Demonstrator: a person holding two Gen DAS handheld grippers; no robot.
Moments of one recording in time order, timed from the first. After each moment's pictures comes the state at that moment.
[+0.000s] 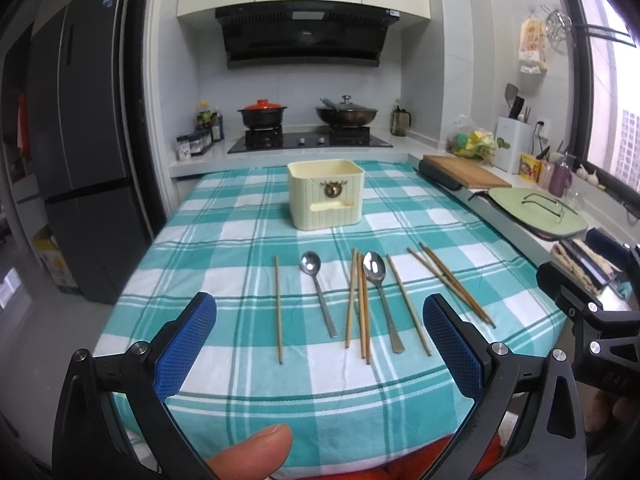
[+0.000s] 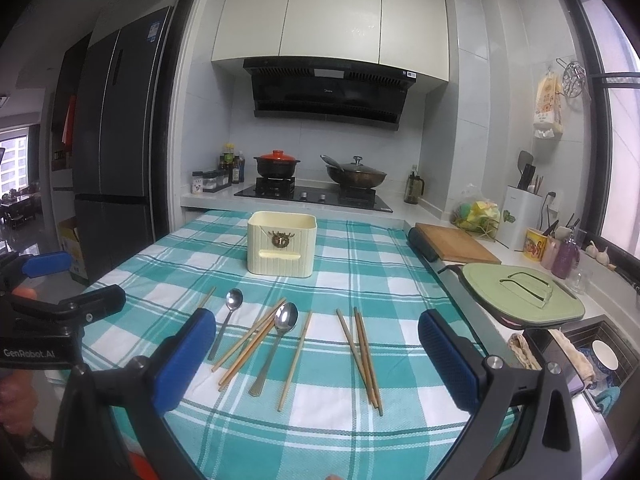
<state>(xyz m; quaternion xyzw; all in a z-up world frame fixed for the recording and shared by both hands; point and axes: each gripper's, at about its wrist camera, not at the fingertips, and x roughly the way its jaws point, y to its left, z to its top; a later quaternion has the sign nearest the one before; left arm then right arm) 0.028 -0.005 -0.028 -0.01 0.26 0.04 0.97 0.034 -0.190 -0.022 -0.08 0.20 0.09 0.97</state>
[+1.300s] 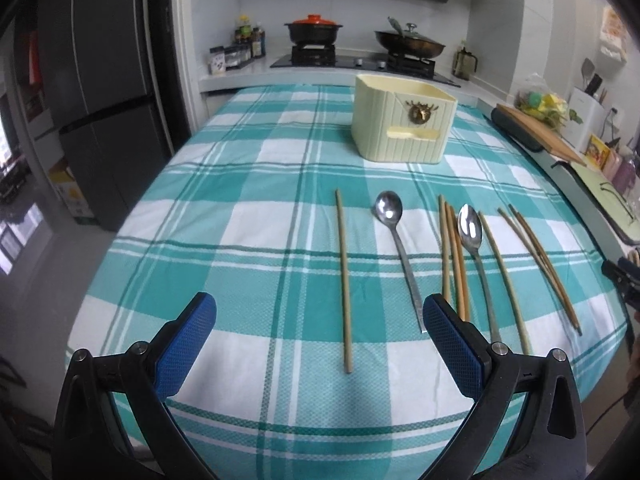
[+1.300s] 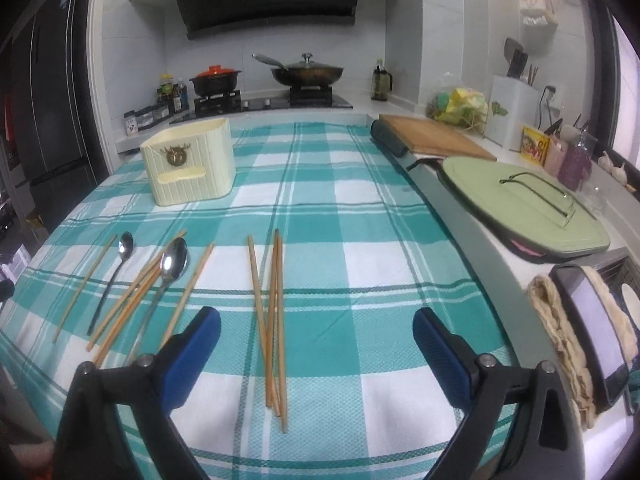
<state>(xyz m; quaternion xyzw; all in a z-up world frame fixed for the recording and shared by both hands) 0.135 0.072 -0.113 -0.07 0.39 0.10 0.91 0.195 -0.297 -0.117 -0.03 0.37 0.05 0.93</state>
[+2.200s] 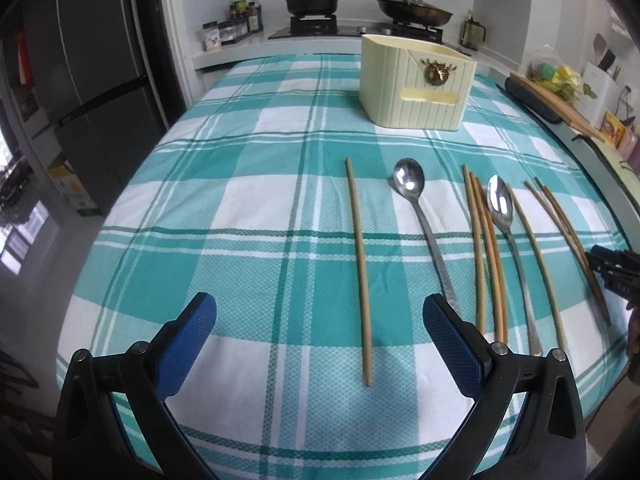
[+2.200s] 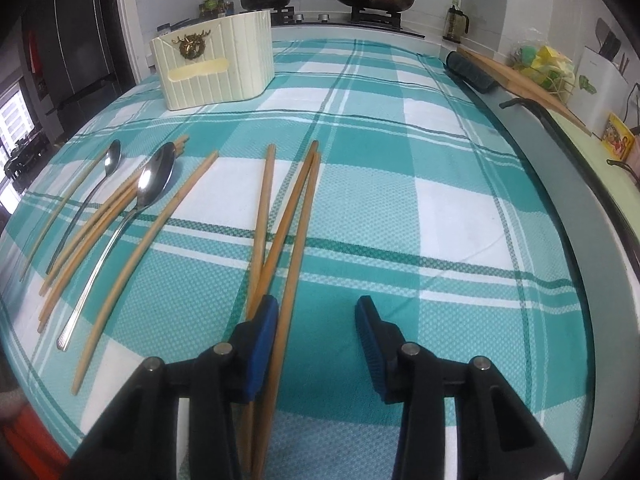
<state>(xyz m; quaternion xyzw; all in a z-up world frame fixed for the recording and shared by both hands) 0.166 0.078 -0.146 -0.04 0.43 0.12 0.90 0.261 -0.278 -0.201 -0.09 0.47 0.14 0.87</state>
